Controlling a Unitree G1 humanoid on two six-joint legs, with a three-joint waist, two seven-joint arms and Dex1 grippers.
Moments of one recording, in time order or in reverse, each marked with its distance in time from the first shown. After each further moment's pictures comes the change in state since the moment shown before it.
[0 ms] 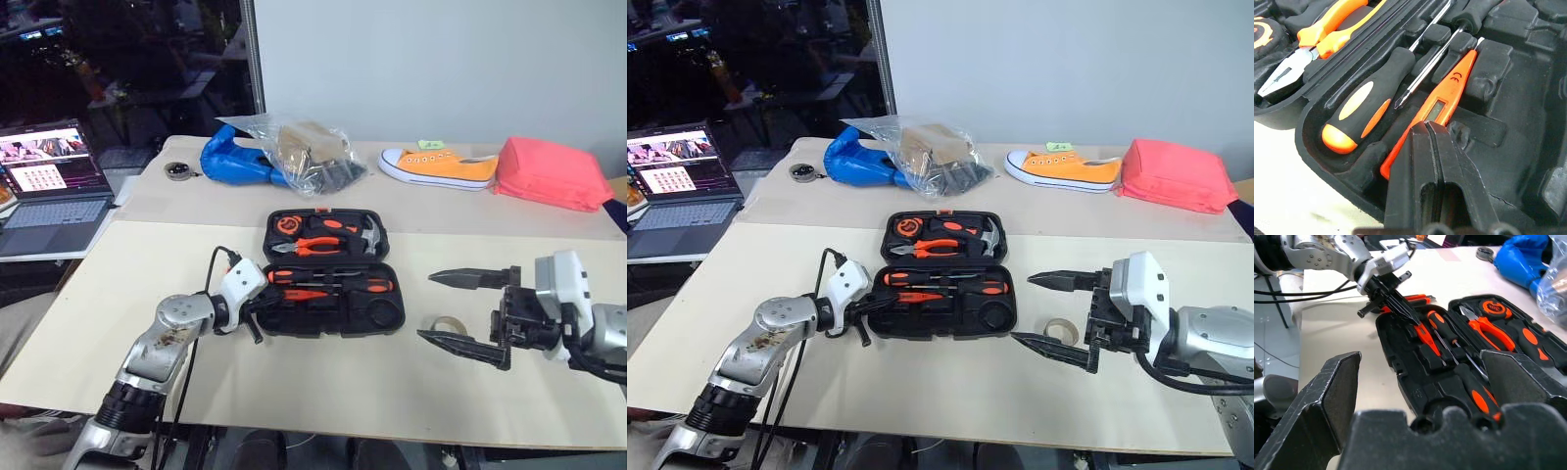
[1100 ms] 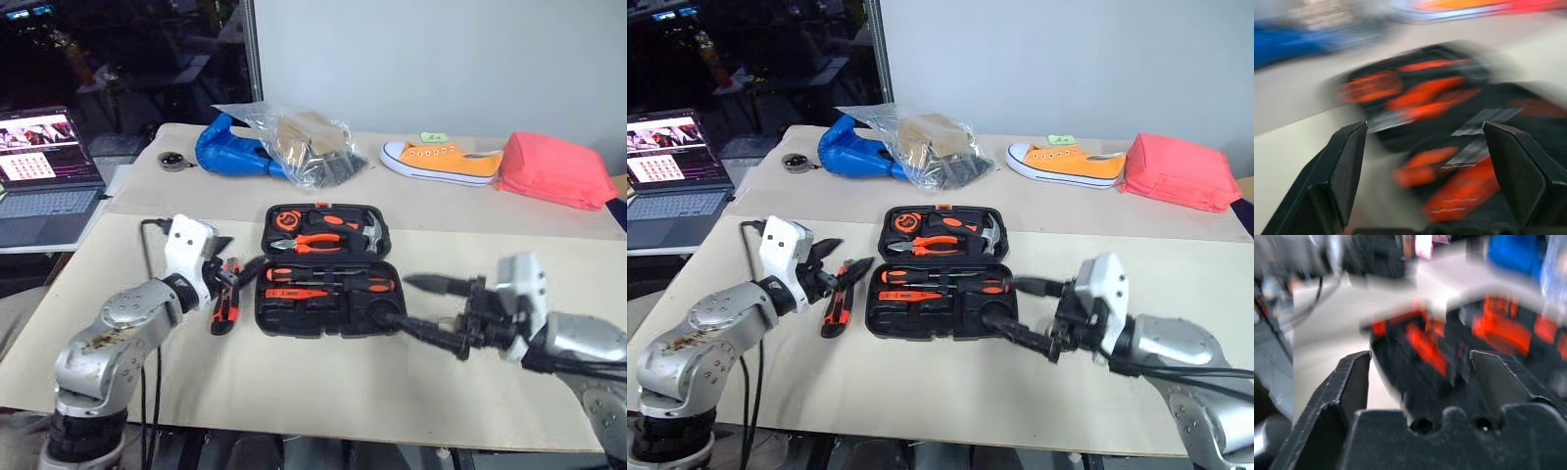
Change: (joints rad) left arm 0.012 -0.022 0.279 -0.452 -0.272 0.607 0.671; right arm -0.181 0.154 0.133 -0.012 0.047 0.088 -0.105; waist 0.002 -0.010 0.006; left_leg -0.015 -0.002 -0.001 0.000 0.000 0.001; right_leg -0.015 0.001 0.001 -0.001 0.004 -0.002
